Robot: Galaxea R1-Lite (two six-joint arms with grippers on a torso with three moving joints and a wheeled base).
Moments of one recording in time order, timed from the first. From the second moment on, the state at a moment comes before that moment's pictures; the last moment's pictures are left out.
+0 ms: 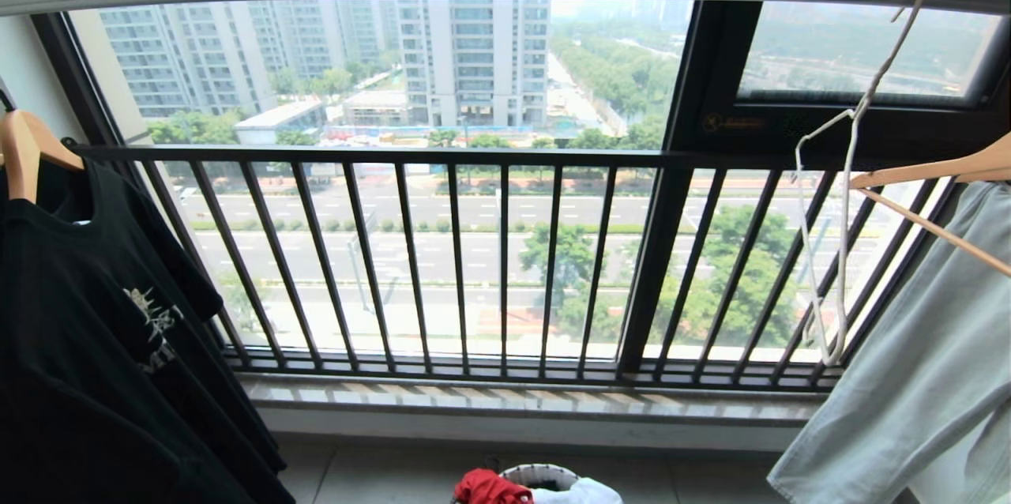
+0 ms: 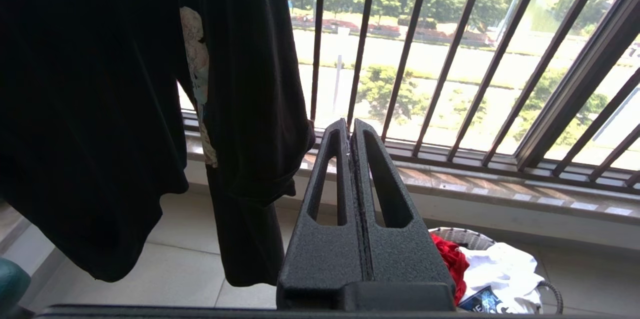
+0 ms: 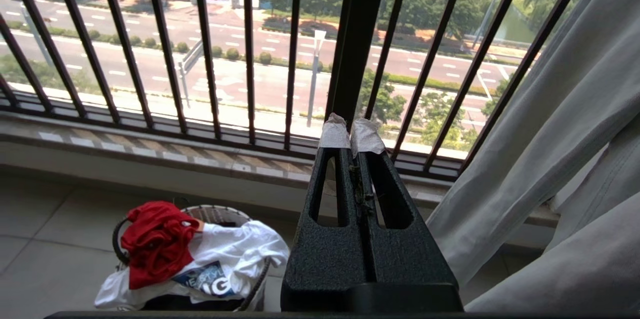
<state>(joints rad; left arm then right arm) 0.01 0.00 0.00 0.00 0.06 -0.09 0.00 0.00 0.00 0.01 0.05 -0.09</state>
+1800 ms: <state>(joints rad) 0.01 0.00 0.00 0.00 0.06 -0.09 0.00 0.00 0.00 0.01 0.04 -0.06</state>
